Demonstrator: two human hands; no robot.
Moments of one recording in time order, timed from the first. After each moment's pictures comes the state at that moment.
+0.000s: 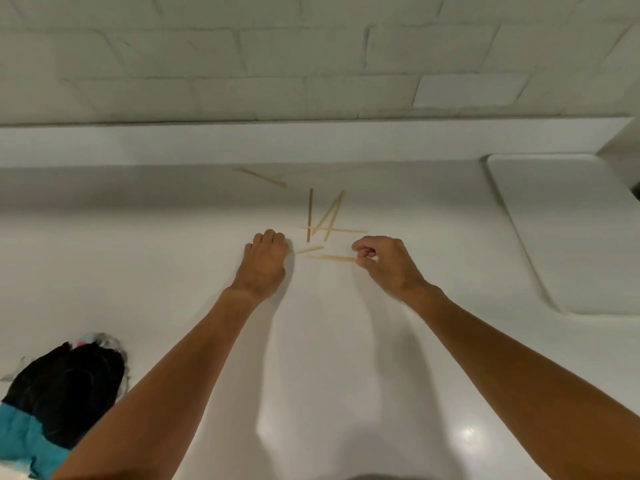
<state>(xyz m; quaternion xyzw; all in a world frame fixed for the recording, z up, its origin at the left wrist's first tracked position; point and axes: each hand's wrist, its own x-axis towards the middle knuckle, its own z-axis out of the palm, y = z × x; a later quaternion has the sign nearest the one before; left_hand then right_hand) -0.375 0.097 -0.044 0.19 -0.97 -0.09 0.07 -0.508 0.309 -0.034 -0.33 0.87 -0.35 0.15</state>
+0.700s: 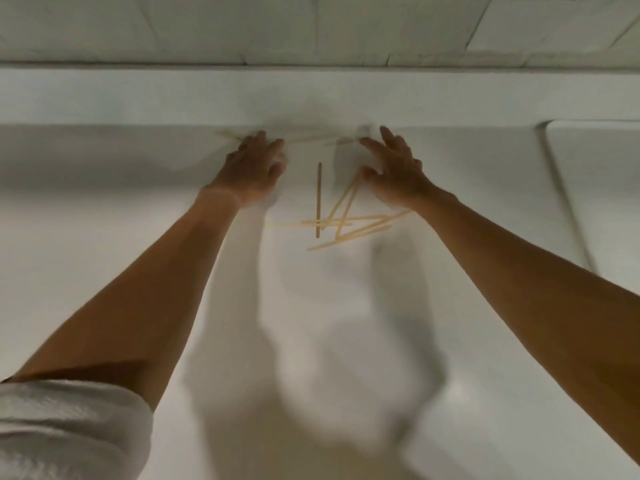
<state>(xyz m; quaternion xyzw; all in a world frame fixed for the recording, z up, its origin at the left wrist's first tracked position) -0.500 -0.027 -0.045 0.19 -0.97 -0.15 -0.04 -0.631 0.210 -0.027 -0.34 0.91 -0.17 0.17</state>
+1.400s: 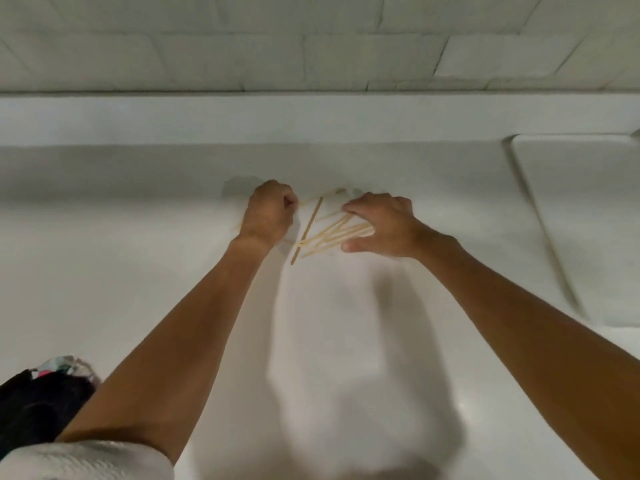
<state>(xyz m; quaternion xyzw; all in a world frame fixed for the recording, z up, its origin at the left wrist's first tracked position) -0.470 0.050 -0.040 0.23 -0.93 -0.26 0.10 -0.580 0.261 -0.026 -0.45 0.87 -0.11 0.17</state>
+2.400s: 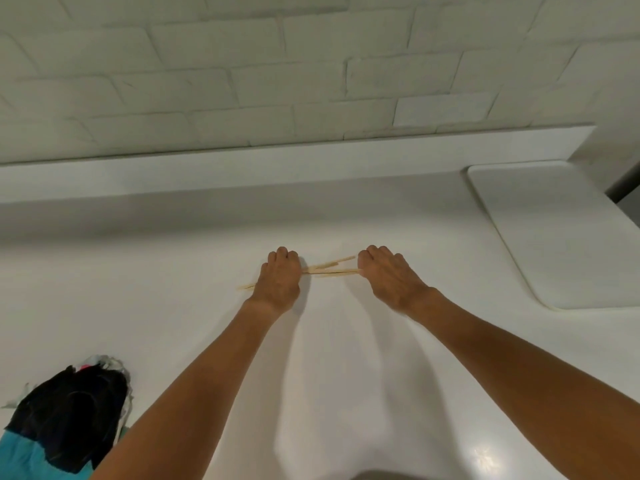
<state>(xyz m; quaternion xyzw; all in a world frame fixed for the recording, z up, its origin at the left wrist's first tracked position) -0.391 0.128 -0.039 0.19 -0.98 -0.07 0.02 -0.506 0.326 -0.037 -0.47 0.88 -0.02 -0.03</state>
